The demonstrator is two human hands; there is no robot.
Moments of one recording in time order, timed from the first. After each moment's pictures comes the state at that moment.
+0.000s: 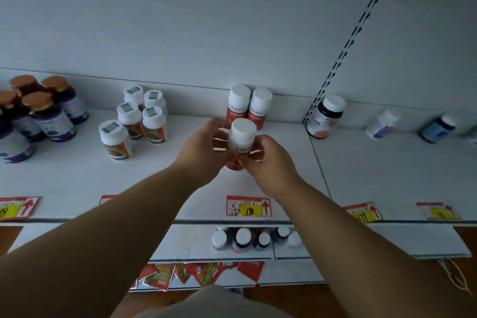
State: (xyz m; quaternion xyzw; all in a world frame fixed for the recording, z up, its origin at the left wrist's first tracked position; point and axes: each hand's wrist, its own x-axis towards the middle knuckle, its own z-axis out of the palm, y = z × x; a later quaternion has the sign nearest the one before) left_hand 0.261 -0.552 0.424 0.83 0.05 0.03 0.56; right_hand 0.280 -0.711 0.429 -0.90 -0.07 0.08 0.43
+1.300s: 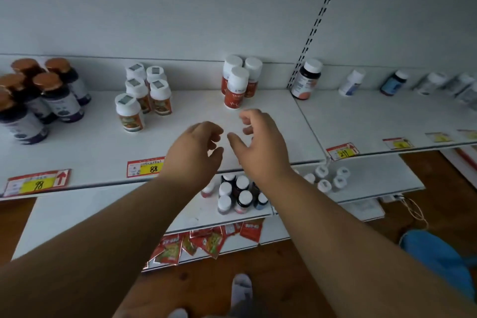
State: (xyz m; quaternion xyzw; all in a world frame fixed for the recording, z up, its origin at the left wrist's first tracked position) left_hand 0.152 -0.524 0.430 0.93 -0.03 0.08 0.36; right_hand 0.173 -0.668 0.439 -0.92 -0.09 -0.12 0.36
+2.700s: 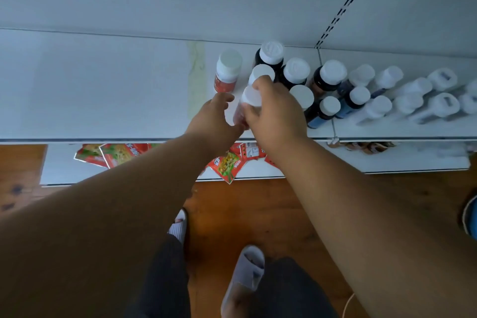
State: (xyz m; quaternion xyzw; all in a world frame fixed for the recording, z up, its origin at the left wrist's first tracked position) left_hand 0.174 -0.549 0.009 0.87 0.13 -0.15 0.45; right_hand 0.204 -0.681 0.041 -0.98 -0.12 0.03 0.18
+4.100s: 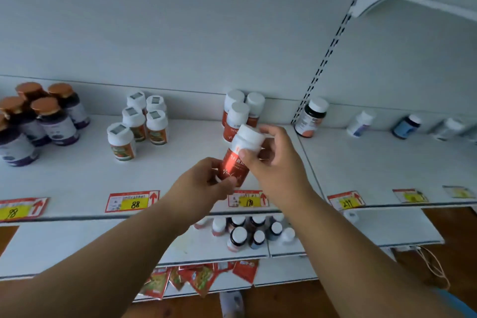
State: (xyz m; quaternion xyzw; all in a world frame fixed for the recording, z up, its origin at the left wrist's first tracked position) left_hand 0.174 -0.545 0.436 0.79 0.09 -0.12 0.59; right_hand 0.217 -0.712 0.463 -0.85 -0.08 -0.02 0.52
